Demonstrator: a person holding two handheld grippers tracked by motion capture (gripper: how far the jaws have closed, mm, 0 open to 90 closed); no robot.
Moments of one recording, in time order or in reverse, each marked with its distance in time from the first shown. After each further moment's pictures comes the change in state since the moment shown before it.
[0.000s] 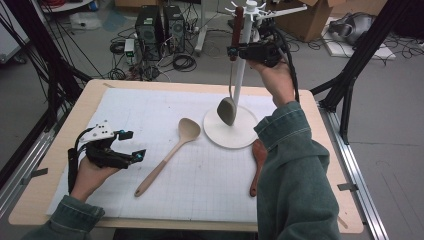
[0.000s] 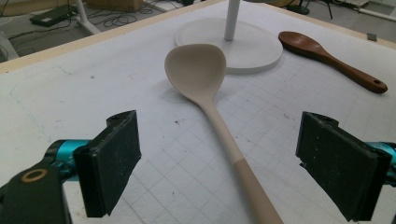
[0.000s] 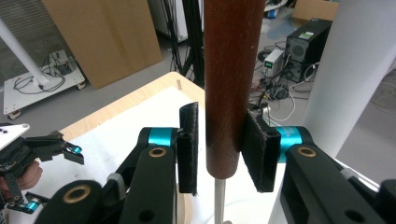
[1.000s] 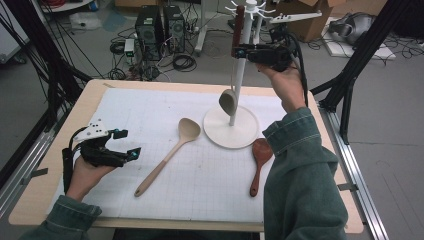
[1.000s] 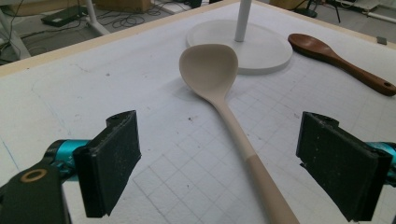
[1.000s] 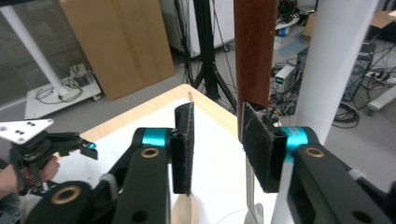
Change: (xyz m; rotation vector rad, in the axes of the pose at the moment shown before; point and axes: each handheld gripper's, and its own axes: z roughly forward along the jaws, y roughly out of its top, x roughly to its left) left arm 0.010 -0.003 -0.009 -0.008 0.030 -0.011; right arm -0.007 -0.013 -0.021 -0.071 0.071 0.005
